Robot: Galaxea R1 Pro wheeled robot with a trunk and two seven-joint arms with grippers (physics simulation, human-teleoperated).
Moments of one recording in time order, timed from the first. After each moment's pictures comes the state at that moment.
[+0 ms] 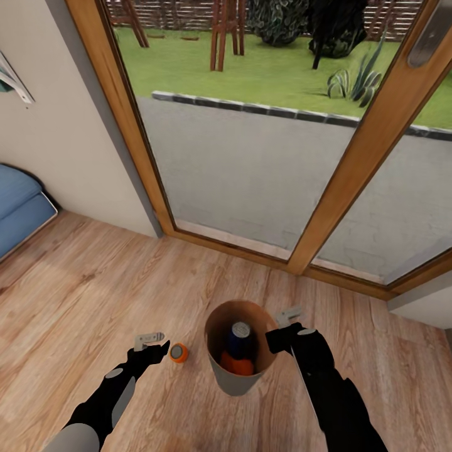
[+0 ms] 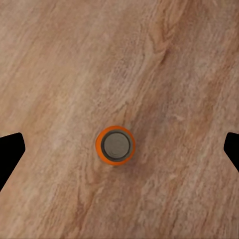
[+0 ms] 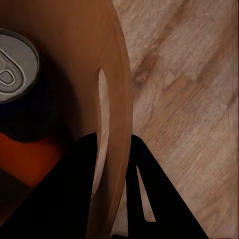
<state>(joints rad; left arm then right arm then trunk) -0.54 0.02 0.10 -0.57 0.07 0.01 -0.13 -0.39 0.12 0.11 -1.45 0.38 0.95 0.24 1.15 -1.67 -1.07</state>
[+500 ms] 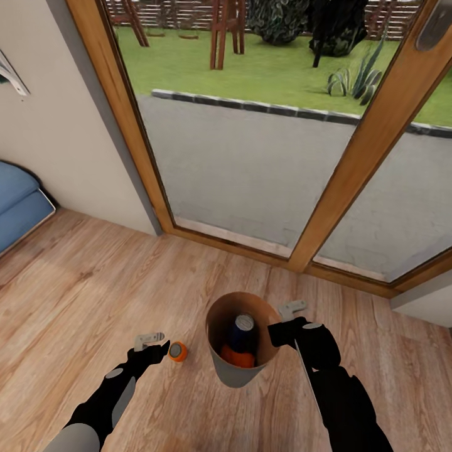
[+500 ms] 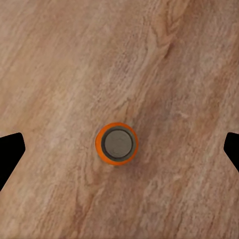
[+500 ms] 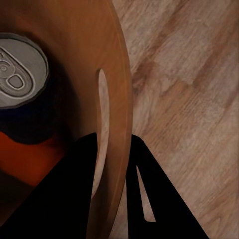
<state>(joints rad) -0.54 0.02 0.11 -0.57 0.07 0.01 -0.13 -0.38 0.12 0.11 -1.55 0.37 1.02 0.24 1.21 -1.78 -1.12</state>
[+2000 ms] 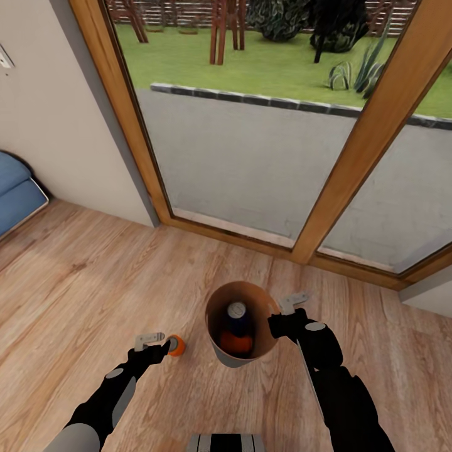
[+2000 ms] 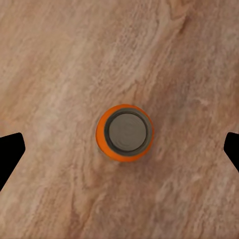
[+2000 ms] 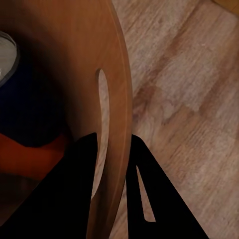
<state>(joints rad) -0.54 0.02 0.11 -0.57 0.07 0.01 -0.14 -0.38 0.12 0.09 -1.56 0.37 0.88 0.25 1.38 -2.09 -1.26</state>
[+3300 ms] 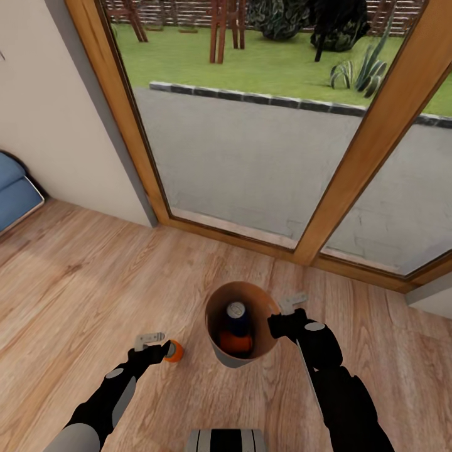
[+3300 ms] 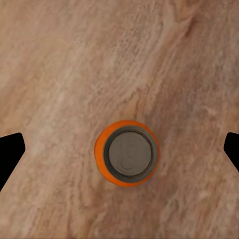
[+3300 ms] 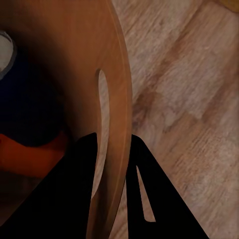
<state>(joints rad) -0.54 0.02 0.11 -0.57 0.07 0.01 -0.14 -0.38 0.12 0.09 -1.56 0.37 0.88 0.25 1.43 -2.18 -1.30</state>
